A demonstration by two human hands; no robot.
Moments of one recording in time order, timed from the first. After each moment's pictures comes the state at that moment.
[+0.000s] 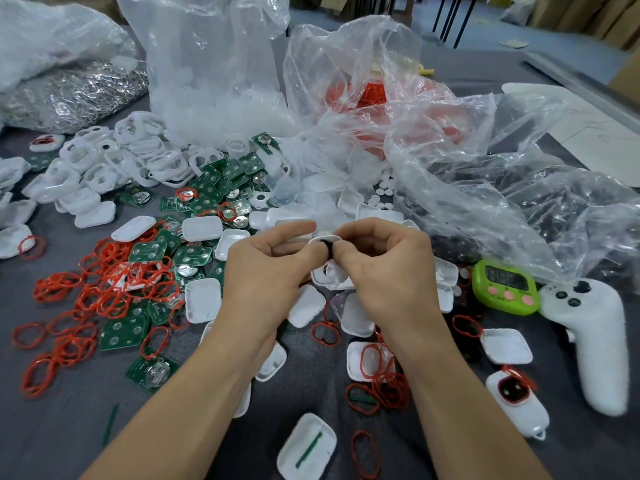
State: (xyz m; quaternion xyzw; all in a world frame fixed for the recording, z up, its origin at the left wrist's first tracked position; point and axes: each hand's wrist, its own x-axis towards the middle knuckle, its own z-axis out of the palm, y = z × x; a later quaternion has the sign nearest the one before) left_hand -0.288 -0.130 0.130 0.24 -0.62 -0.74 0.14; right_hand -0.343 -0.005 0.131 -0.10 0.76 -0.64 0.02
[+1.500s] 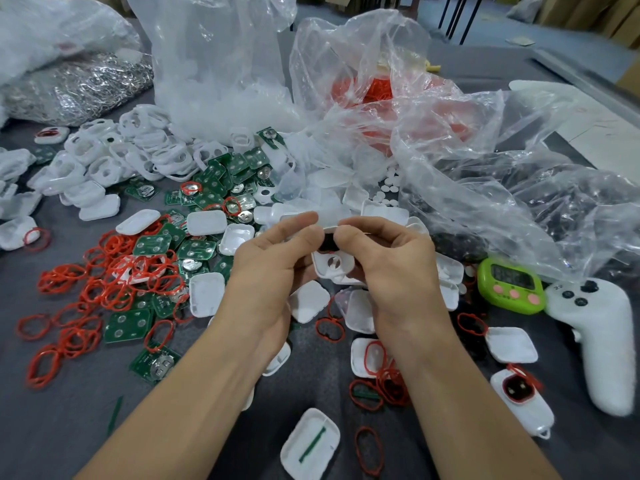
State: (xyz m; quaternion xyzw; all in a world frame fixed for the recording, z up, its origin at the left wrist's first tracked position) left_hand -0.290 -0.129 0.134 0.24 -0.46 -0.85 0.11; right_hand -0.336 -0.012 0.137 -0.01 0.65 -0.75 0.10
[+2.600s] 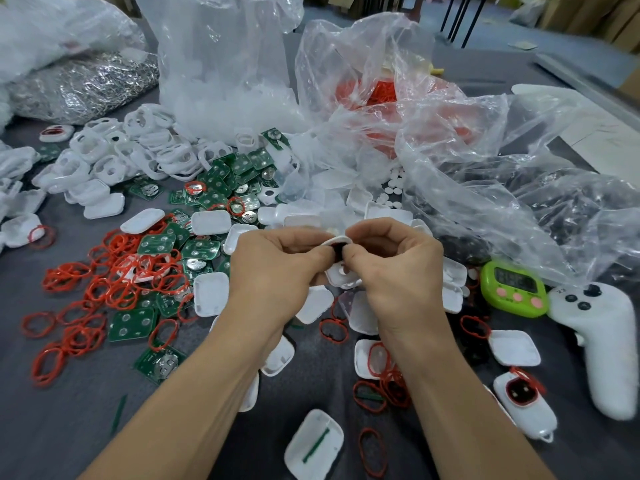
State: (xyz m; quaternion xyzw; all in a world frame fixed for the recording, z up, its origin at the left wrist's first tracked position) left_hand -0.286 -0.130 0.137 0.22 -0.64 -0.72 0.14; right_hand -0.336 -0.011 0.130 -0.08 0.71 -0.69 0.02
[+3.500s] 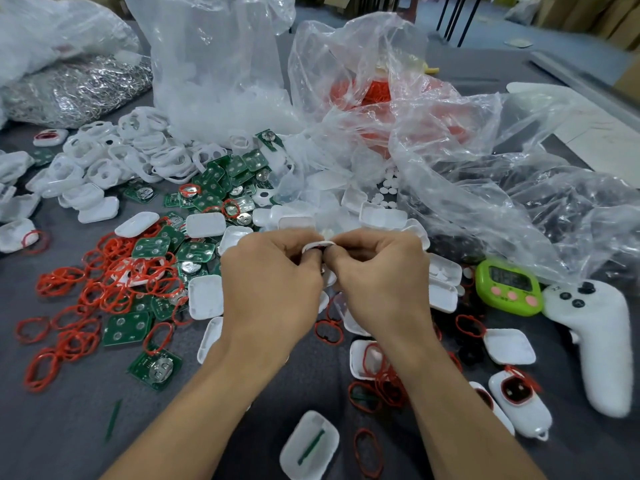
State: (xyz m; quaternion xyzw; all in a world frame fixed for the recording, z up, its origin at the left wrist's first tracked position) left_hand -0.277 -0.117 0.148 0.21 -0.81 -0.49 0.26; right_hand -0.330 -0.014 0.136 -0.13 0.81 -0.57 -0.01
